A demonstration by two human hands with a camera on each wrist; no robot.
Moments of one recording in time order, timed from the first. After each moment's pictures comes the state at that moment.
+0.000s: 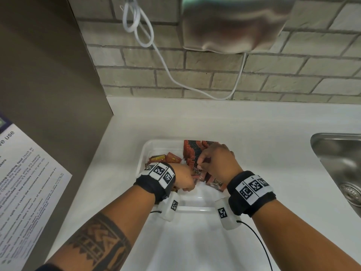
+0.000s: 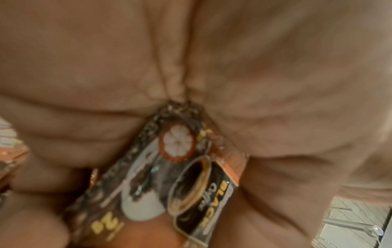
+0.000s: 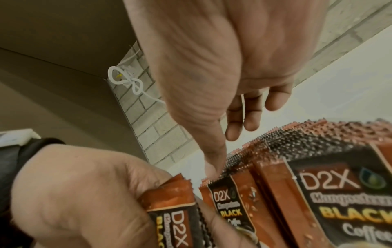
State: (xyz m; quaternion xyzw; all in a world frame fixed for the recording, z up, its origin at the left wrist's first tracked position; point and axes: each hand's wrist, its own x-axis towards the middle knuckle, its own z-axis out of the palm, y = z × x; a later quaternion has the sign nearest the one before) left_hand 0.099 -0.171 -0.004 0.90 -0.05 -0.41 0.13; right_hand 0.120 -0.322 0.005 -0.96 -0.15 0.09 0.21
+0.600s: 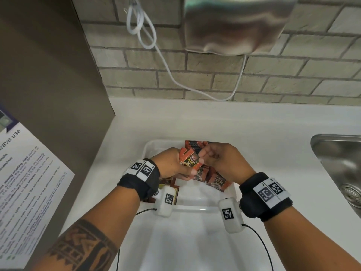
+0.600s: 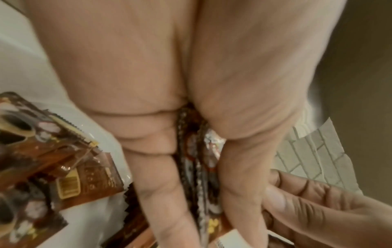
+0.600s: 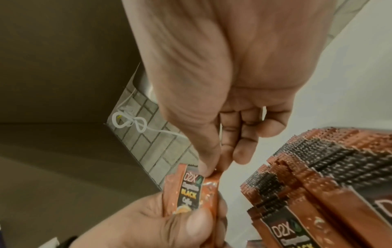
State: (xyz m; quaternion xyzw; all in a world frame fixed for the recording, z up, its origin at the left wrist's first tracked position) left_hand 0.085 -0.130 0.008 0.75 0.00 -0.28 0.60; right_hand 0.104 -0.336 0.037 -0.88 -0.17 0.12 0.43
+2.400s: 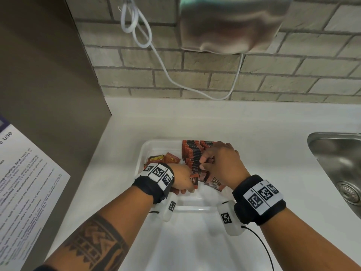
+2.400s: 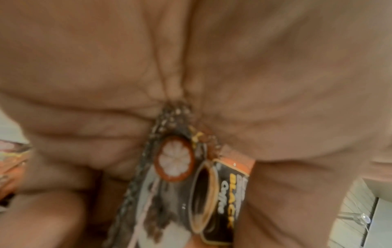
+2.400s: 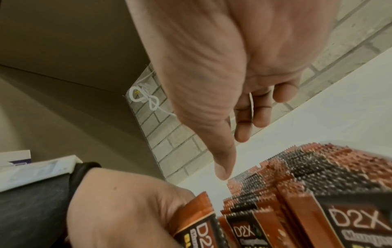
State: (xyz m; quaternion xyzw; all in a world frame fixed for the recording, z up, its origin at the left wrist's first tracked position) left_hand 0.094 -0.169 -0.002 0.88 -0.05 -0.41 0.21; right_hand 0.100 -0.332 0.027 -0.96 -0.15 0.05 0.22
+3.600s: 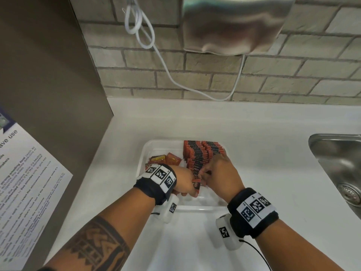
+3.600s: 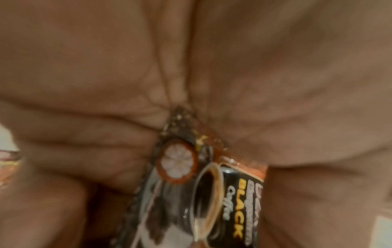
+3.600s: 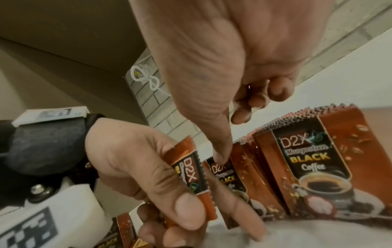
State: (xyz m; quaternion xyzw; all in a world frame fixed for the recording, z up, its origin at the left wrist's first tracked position) left_hand 0.092 -0.170 -0.007 0.90 -0.09 -0.42 0.13; right_hand 0.090 -0.333 -0.023 -0.96 -0.14 0.05 0.25
